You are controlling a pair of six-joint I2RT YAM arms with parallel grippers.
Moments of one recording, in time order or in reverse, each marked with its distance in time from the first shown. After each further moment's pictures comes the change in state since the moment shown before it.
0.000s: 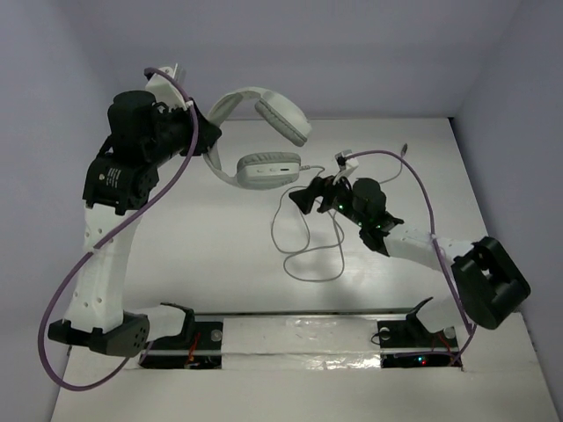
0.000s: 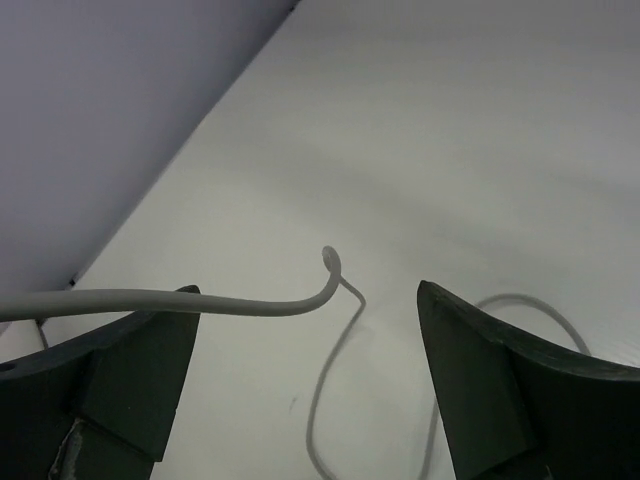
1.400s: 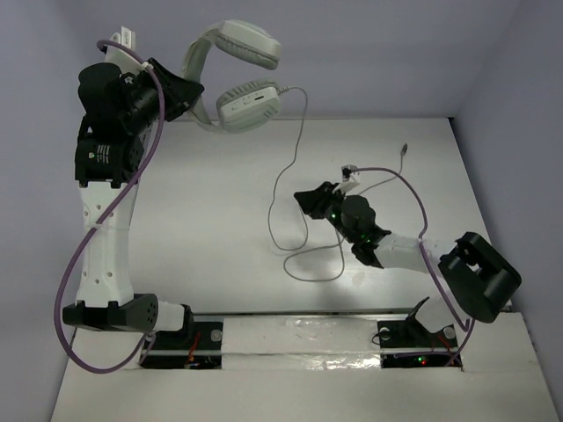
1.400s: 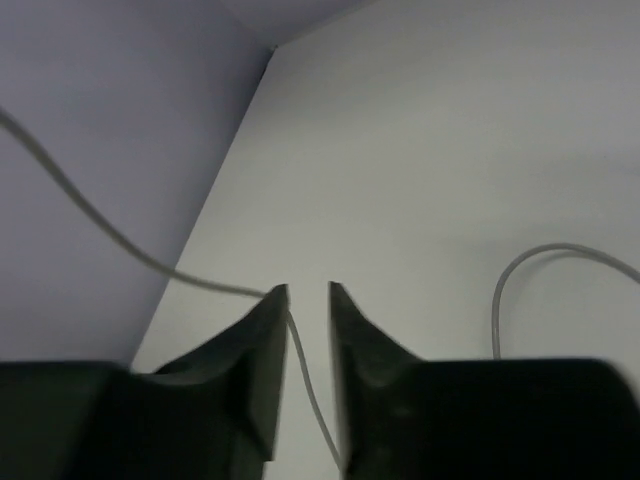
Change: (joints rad) left arm 0.209 0.121 0.114 0.225 0.174 -0.314; right arm 0.119 0.083 -0.076 0.206 0.348 0.286
